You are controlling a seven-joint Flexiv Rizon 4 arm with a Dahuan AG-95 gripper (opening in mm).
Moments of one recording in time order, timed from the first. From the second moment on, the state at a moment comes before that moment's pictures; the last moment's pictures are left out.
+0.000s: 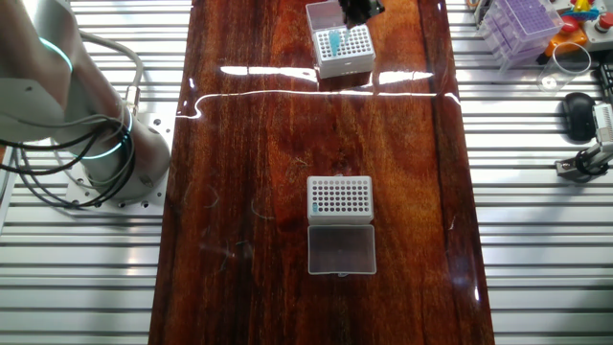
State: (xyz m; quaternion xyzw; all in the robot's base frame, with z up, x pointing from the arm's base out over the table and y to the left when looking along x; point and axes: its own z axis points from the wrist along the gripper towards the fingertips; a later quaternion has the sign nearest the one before) arm 0.440 0.235 0.145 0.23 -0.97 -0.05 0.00
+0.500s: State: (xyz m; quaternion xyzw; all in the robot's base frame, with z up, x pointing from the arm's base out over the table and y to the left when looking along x) arm 0.437 0.234 0.135 0.19 -0.98 -0.04 0.01
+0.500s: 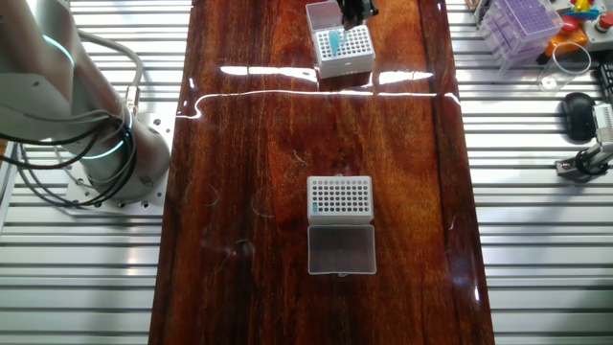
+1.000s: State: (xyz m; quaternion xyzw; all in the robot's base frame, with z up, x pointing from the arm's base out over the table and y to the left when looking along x) arm 0.432 0.235 0.130 0.19 -0.98 -0.04 0.01
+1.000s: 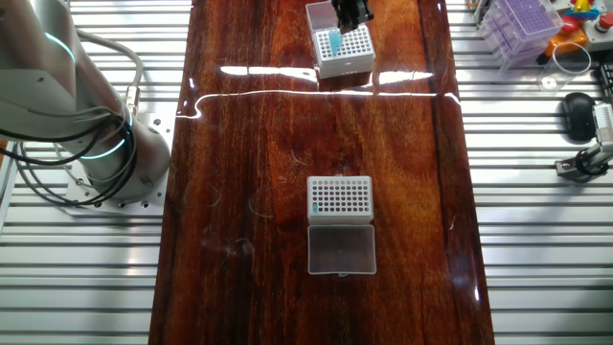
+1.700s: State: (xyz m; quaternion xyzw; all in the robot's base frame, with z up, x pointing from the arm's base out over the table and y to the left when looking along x) arm 0.434 0.235 0.121 0.19 -0.98 -0.05 0.00
